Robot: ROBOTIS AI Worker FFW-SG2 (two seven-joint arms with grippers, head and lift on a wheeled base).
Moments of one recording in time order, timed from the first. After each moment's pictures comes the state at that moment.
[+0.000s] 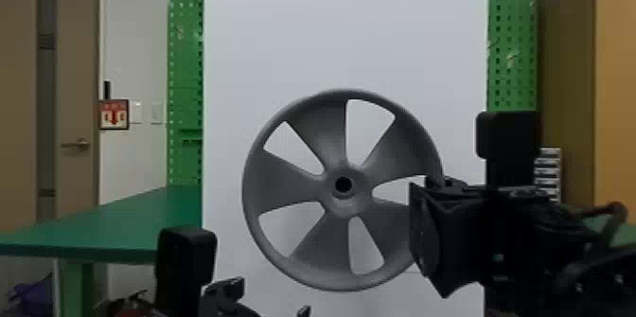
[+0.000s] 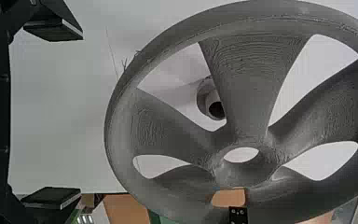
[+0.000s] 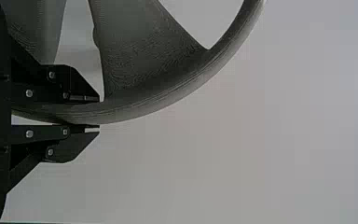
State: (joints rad) left arm -0.25 0.13 -0.08 -2.39 0.16 1.03 -0.27; right arm -0.68 0.00 0.21 -2.12 -0.16 1.04 -0.18
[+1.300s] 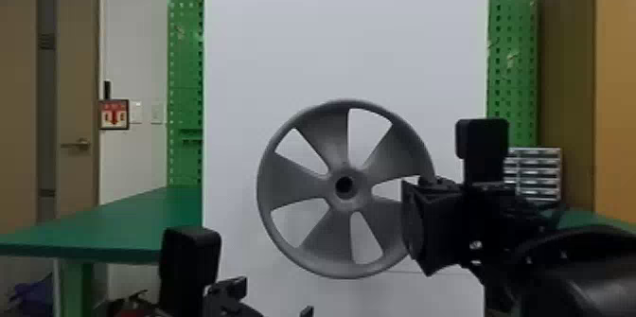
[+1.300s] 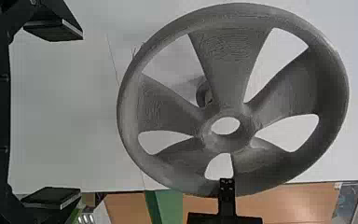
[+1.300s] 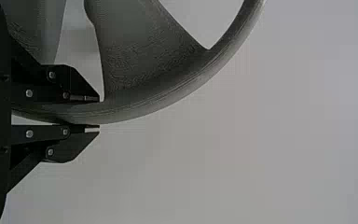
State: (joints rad) left arm -0.25 0.13 -0.09 -2.39 0.16 1.03 -0.27; right arm -0.78 0.00 0.21 -1.85 -0.16 0.90 -0.17
